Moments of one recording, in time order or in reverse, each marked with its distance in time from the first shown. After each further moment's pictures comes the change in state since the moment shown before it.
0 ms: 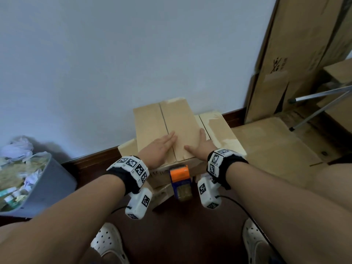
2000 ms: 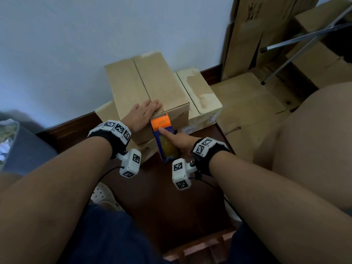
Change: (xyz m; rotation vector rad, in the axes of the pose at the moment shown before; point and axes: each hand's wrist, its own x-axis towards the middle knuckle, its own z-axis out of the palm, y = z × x) left_hand -0.024 0.019 0.024 -0.237 -0.130 -0.023; right_hand -0.096 0.043 0.080 0.586 -0.411 0.197
